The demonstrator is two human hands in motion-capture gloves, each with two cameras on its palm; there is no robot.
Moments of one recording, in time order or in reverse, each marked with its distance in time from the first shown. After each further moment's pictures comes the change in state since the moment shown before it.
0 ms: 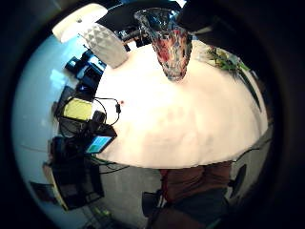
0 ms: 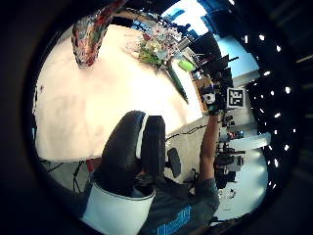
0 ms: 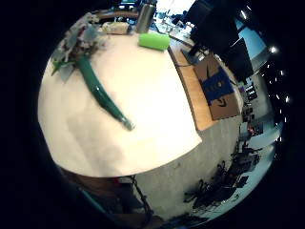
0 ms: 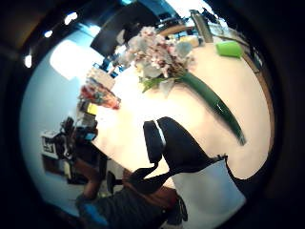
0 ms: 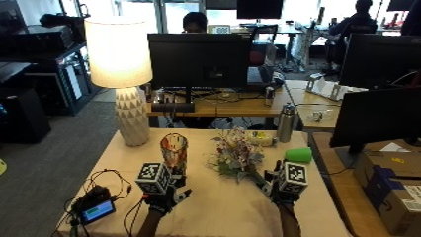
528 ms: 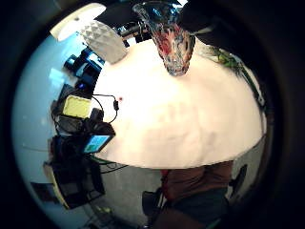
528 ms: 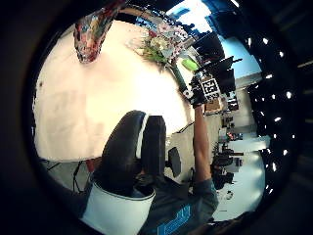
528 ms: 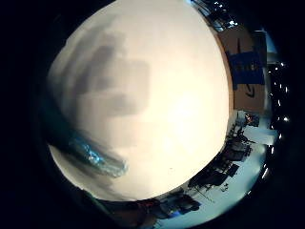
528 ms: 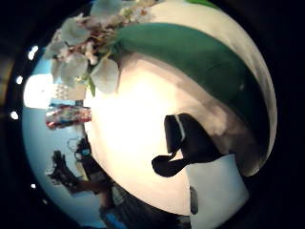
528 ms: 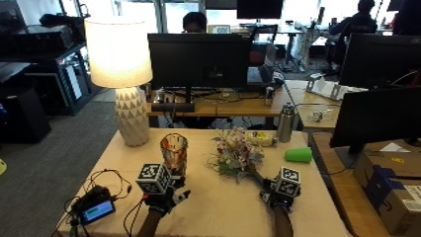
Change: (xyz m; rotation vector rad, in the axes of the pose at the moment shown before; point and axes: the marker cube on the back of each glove) left arm -0.008 -0.004 0.015 -0.038 0.006 -0.025; right arm 0.037 -0.035 0.144 -0.345 -0.005 0.148
